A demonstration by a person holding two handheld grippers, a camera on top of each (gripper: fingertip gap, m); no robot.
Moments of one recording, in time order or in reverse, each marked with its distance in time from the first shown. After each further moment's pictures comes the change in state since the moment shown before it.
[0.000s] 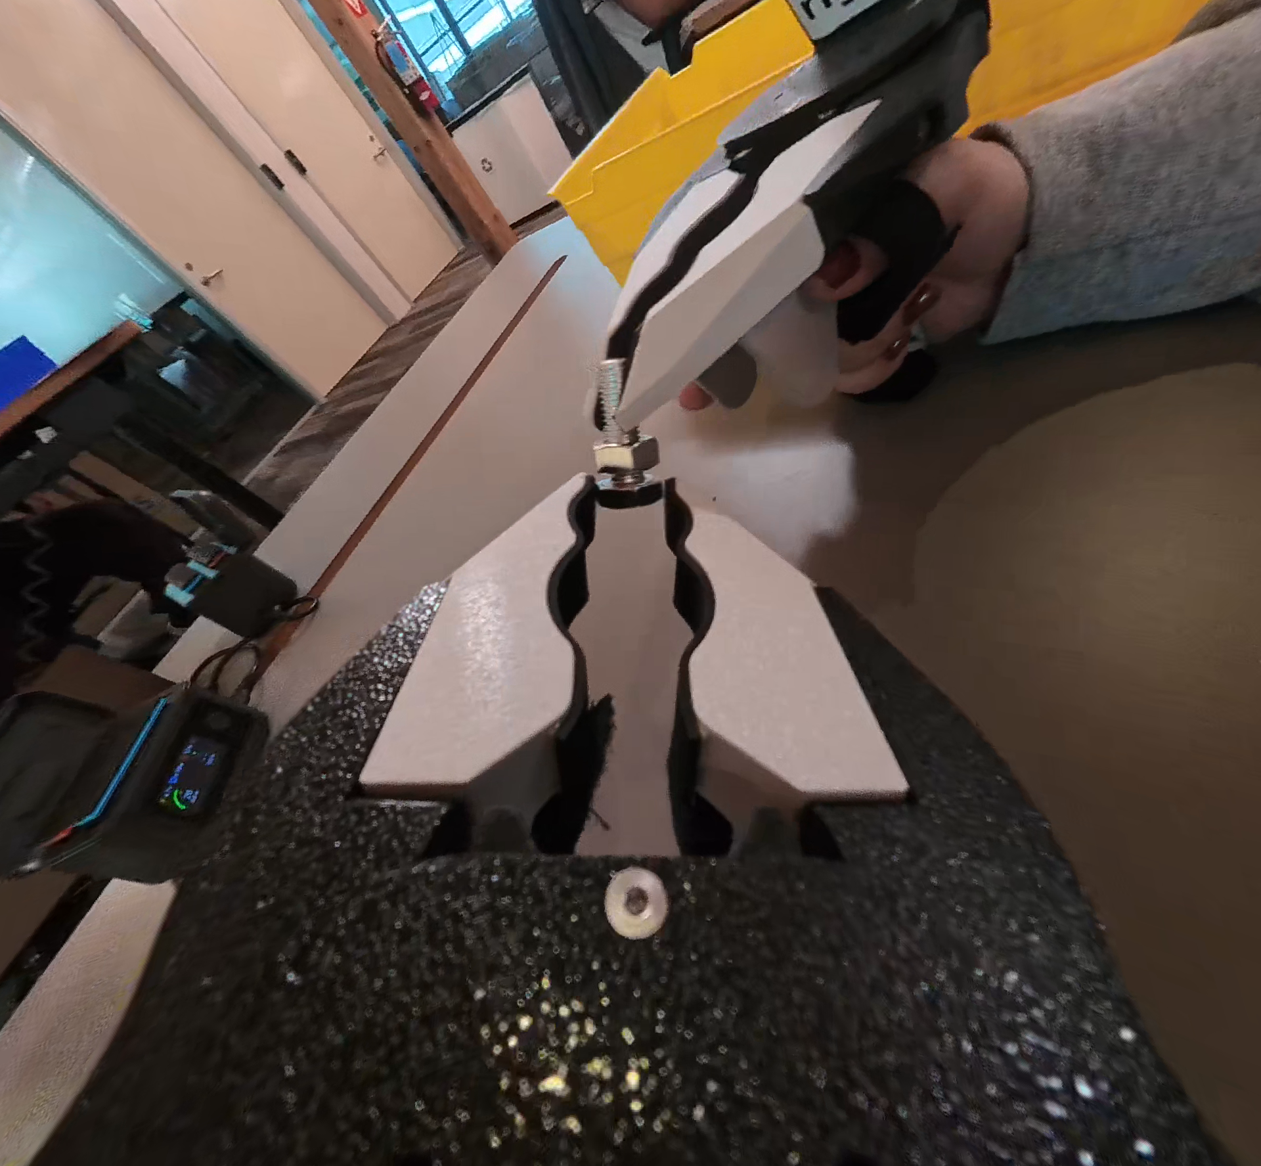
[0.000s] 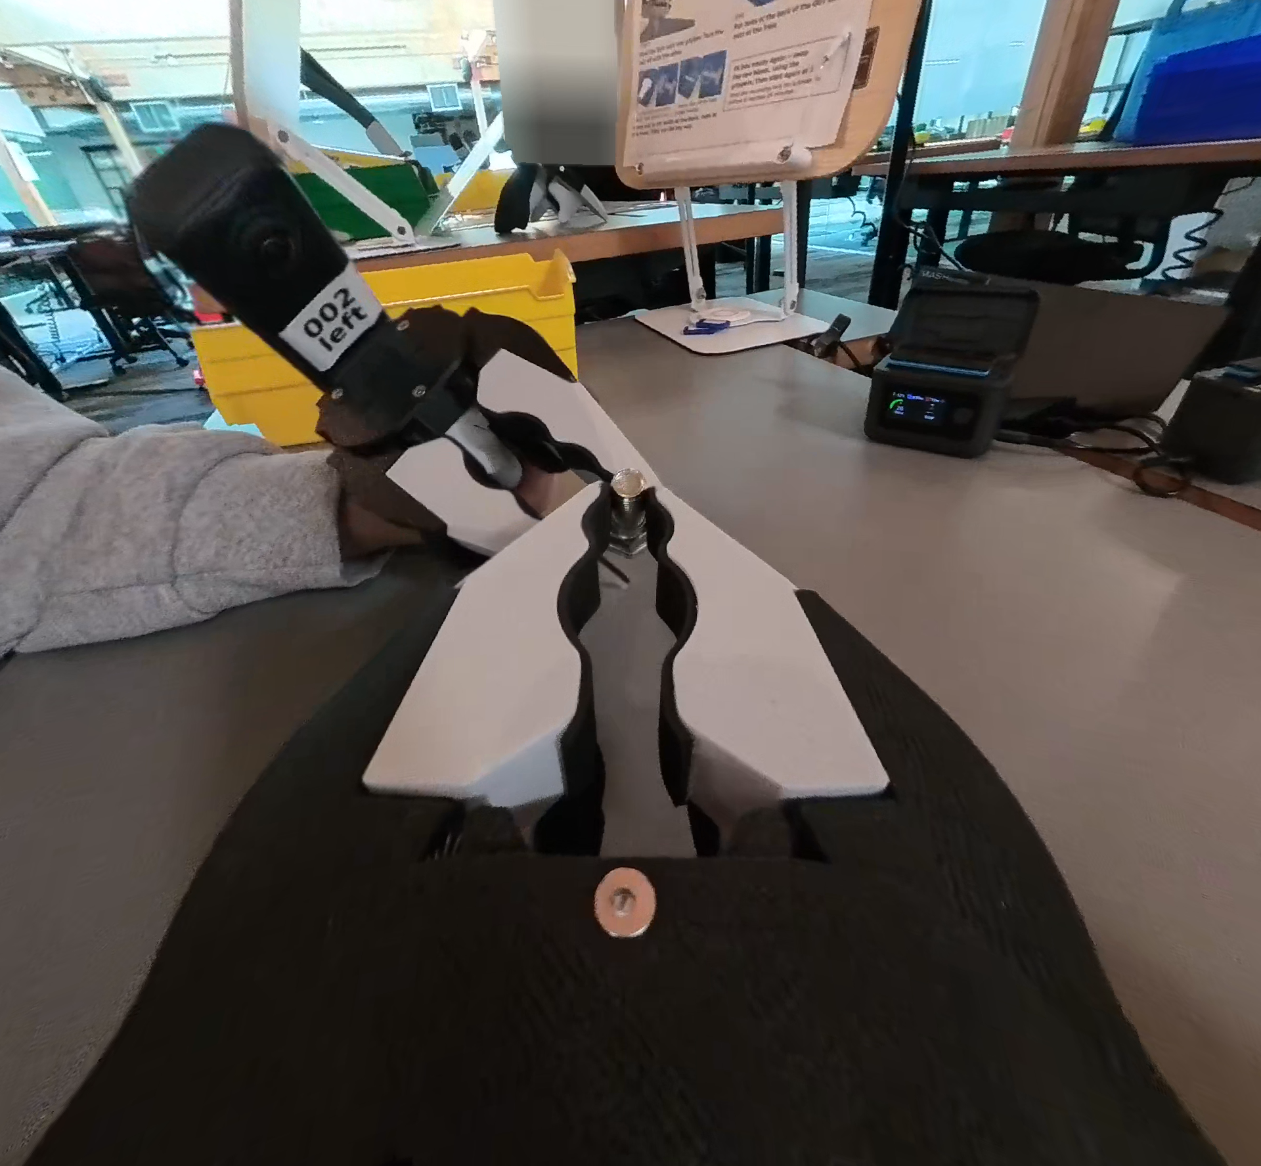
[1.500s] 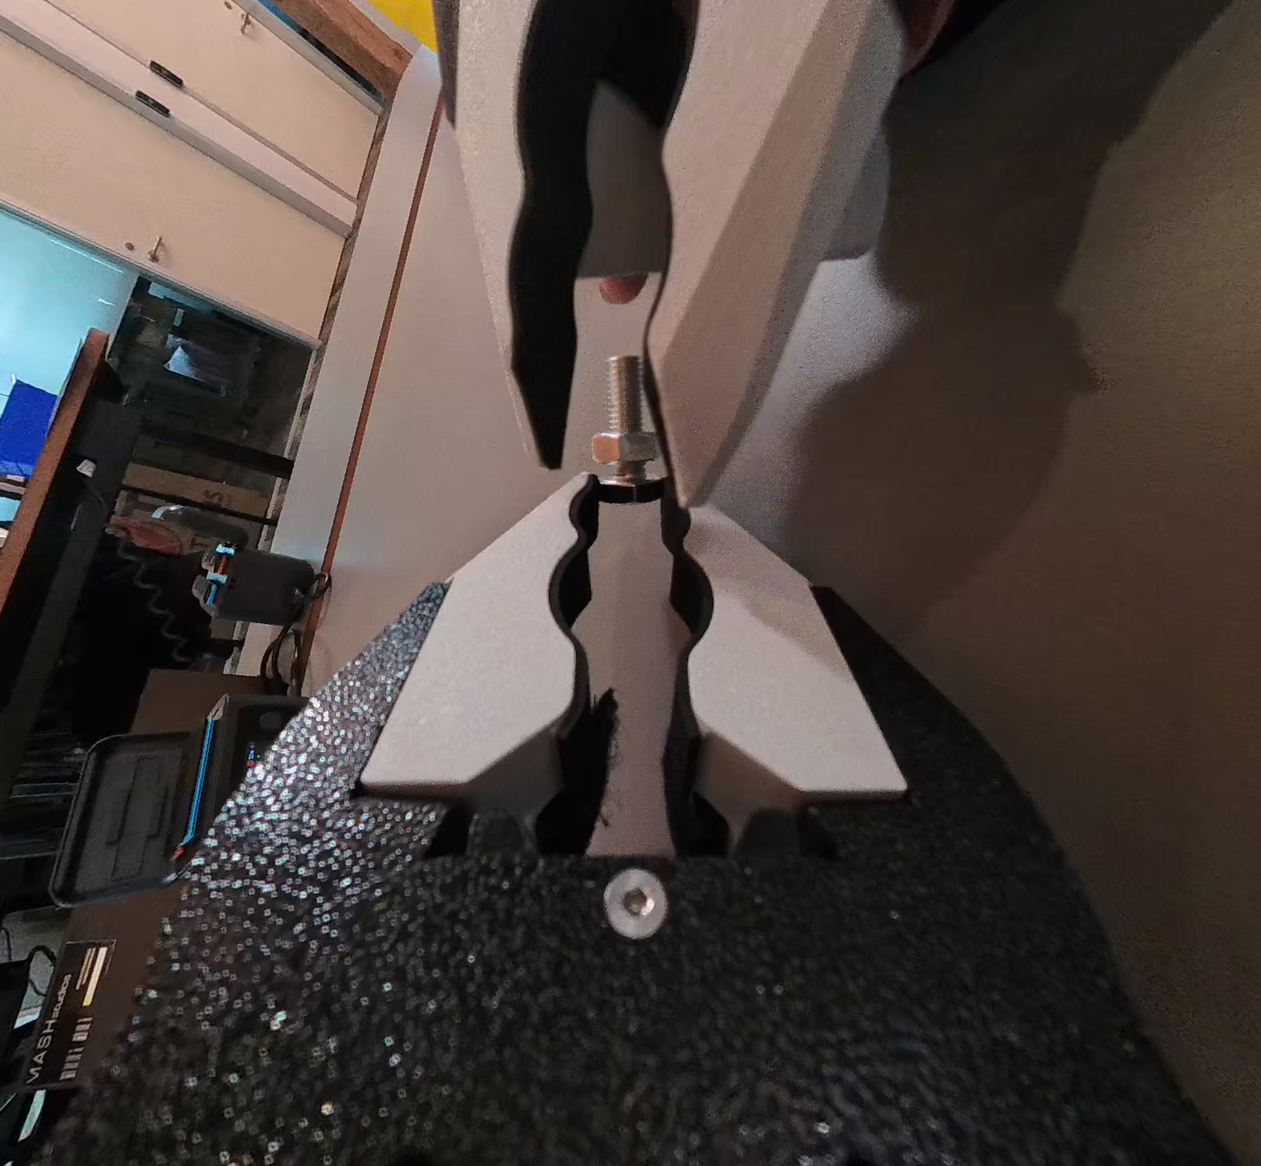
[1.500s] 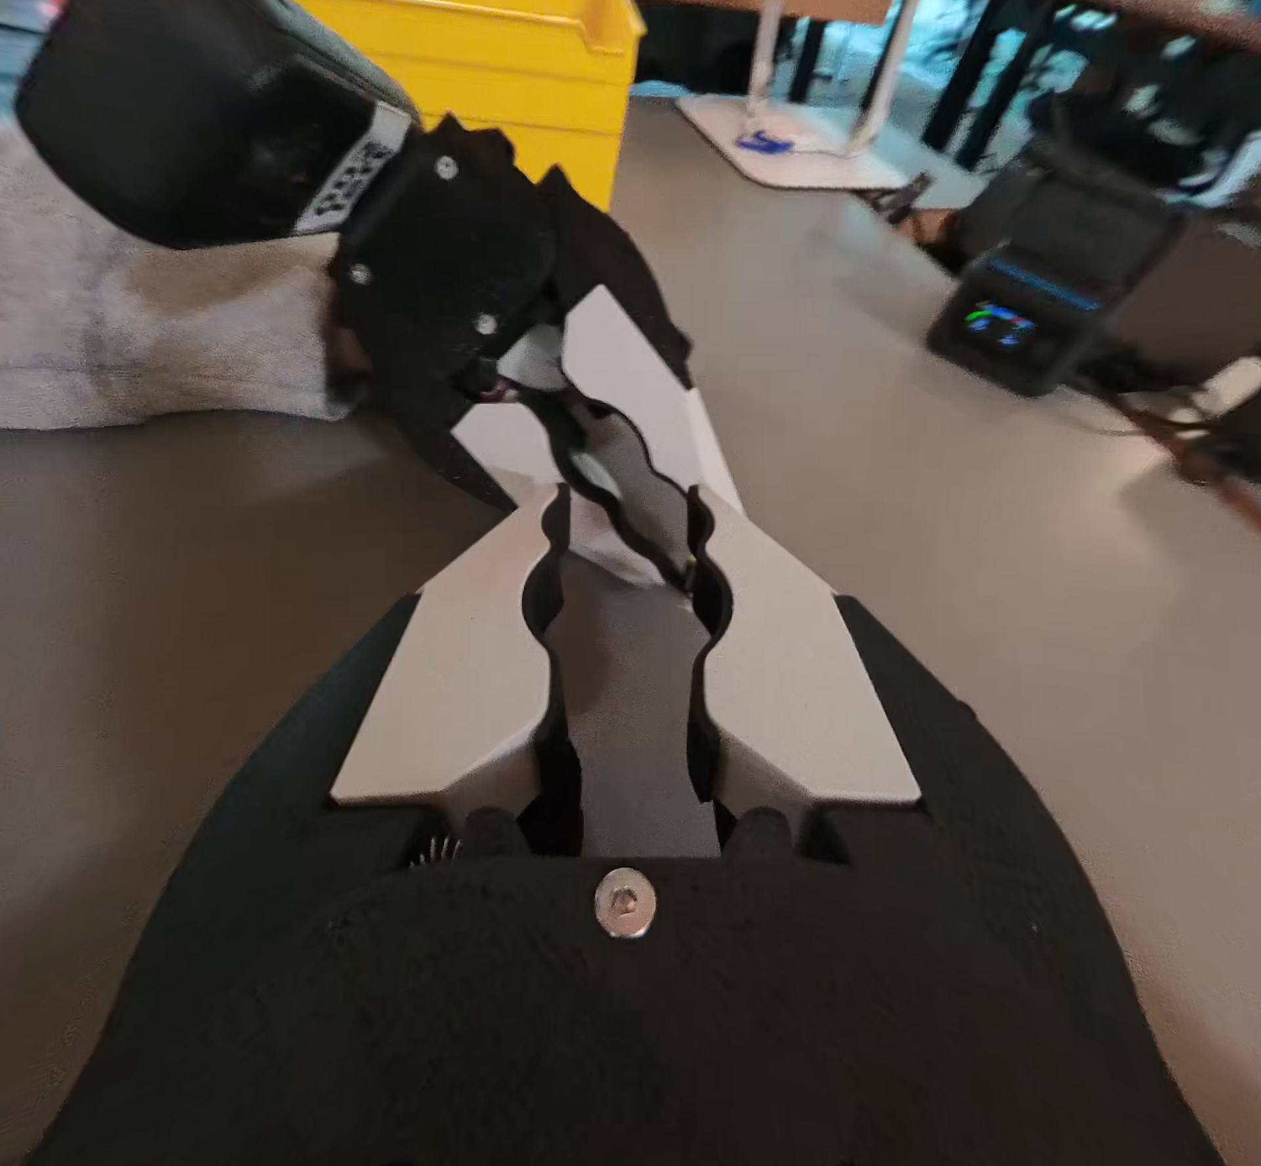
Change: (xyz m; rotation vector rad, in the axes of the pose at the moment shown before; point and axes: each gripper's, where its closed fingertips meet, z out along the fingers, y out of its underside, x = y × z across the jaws) left arm 0.023 0.050 0.014 -0.277 0.071 0.310; right arm -0.023 0.041 0.011 -0.313 -0.004 -0.225
